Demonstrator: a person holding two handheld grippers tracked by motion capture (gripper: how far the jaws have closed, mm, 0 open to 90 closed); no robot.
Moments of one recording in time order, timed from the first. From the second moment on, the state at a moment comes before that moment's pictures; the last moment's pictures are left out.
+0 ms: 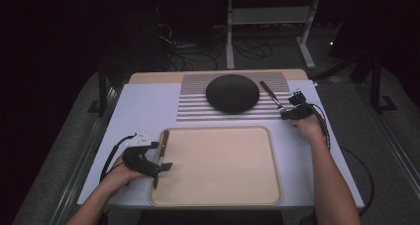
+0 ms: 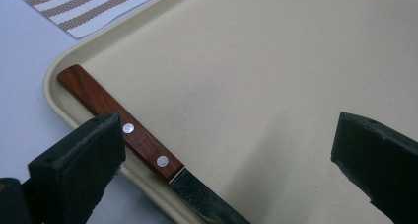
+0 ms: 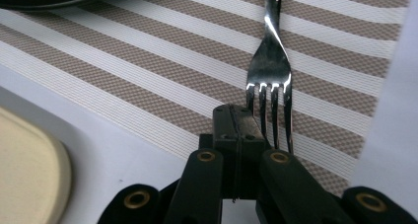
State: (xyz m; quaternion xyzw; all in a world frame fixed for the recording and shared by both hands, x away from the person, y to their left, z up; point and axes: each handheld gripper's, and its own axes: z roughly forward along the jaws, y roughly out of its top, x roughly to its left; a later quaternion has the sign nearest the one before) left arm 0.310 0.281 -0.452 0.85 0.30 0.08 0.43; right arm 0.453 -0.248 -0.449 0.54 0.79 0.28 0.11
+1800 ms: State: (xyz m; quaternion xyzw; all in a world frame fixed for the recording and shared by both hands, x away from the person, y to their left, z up) left arm 0.305 0.277 -0.448 0.85 0.27 0.08 0.44; right arm 0.280 -0.191 -0.450 0.43 0.81 0.38 0.14
